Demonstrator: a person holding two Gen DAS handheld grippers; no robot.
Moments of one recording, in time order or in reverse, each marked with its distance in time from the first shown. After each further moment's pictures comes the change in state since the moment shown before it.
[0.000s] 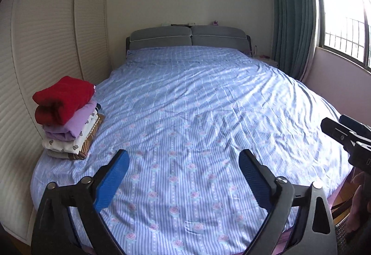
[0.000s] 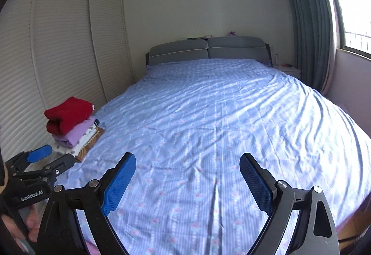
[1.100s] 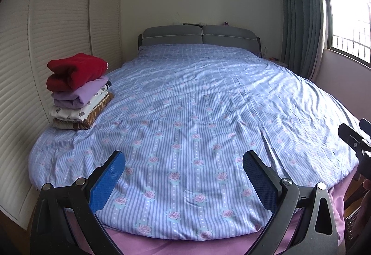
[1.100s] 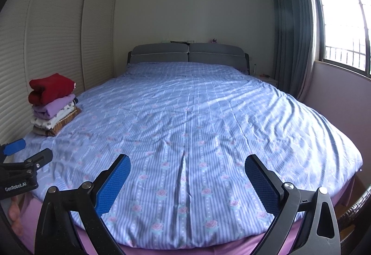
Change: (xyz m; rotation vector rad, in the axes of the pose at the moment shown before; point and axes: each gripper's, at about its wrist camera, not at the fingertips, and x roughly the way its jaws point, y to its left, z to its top) left arm -0.010 -0.005 -0.092 -0.053 -0.027 0.053; right arm -0.031 -0.008 -0.091 -0.065 -0.062 -0.131
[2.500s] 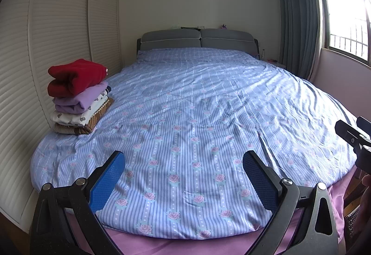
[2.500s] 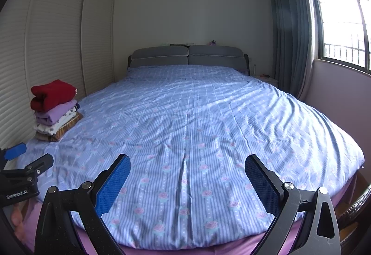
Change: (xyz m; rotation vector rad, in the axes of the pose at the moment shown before) left arm -0.010 -0.005 0.002 0.014 -0.020 0.003; right arm -0.004 -0.005 0.005 0.025 0.001 0.015
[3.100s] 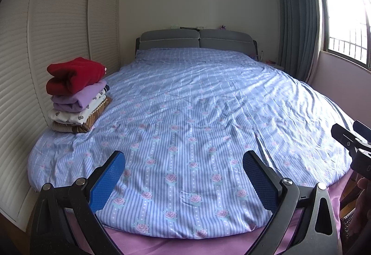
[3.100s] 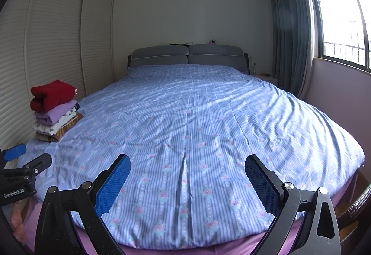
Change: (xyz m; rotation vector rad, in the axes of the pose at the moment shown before) left arm -0.005 -0.003 0.001 -0.010 0.000 -0.016; right arm 0.001 0.000 -0.001 0.004 0.002 0.001
